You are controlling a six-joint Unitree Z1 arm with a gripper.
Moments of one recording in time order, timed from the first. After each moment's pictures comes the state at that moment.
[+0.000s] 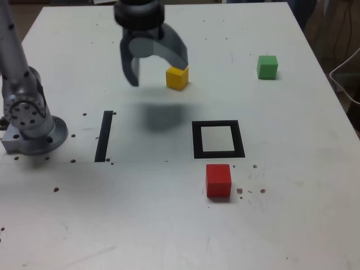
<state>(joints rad) 0.36 1.67 -1.15 1.09 0.10 0.36</state>
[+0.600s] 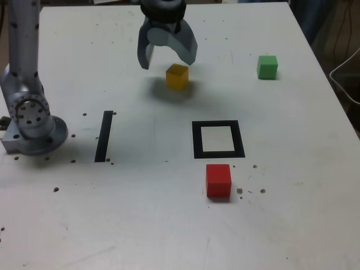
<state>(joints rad) 0.50 1.89 -1.32 1.12 0.22 0.61</state>
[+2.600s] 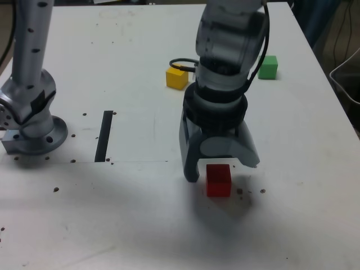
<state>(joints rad) -0.36 2.06 -1.53 1.17 -0.02 -0.46</state>
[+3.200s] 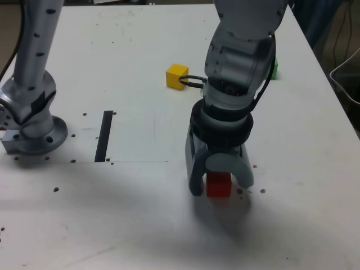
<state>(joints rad) -0.37 2.11 -1.52 1.11 -0.04 -0.43</state>
